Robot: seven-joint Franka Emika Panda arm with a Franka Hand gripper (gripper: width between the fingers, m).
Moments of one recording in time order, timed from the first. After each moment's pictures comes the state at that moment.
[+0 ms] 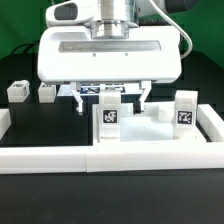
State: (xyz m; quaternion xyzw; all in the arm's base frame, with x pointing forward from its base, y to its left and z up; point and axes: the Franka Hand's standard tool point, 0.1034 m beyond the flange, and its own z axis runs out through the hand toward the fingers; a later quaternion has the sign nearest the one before) arm 0.620 -0.020 0.067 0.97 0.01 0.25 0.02
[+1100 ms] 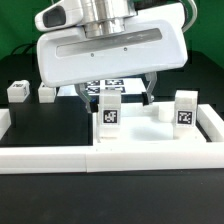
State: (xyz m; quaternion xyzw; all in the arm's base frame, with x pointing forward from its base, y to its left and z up) arm 0.612 -0.005 0.073 0.99 -0.08 0.05 -0.09
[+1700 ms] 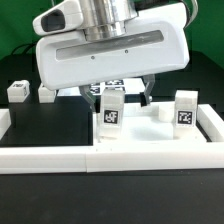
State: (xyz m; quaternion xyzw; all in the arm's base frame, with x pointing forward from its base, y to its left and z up) arm 0.617 -0.007 0.072 0.99 -0.09 0.04 -0.09
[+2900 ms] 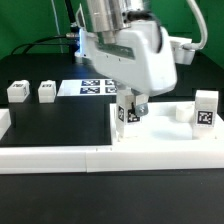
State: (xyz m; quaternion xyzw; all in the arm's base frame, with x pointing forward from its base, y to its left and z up) arm 0.617 0.014 0.067 0.77 -0.63 -0.02 -0.10
